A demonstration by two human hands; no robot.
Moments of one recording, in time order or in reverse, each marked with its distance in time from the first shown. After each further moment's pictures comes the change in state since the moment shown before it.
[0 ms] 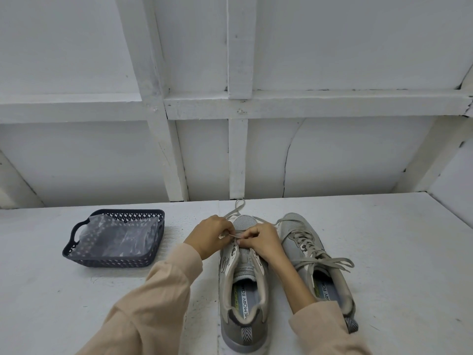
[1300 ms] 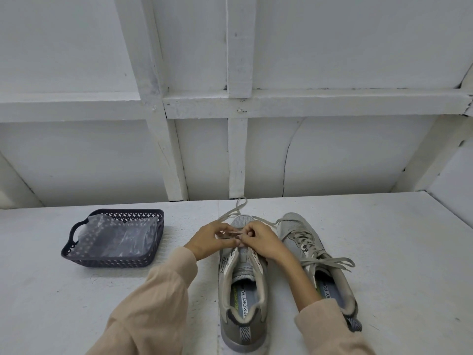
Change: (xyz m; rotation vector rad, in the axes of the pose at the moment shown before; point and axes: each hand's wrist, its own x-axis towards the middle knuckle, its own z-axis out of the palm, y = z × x) left_hand -0.006 0.000 0.007 -0.605 -0.100 -0.319; right_hand 0.003 -0.008 -0.009 -0.244 -0.157 -0.074
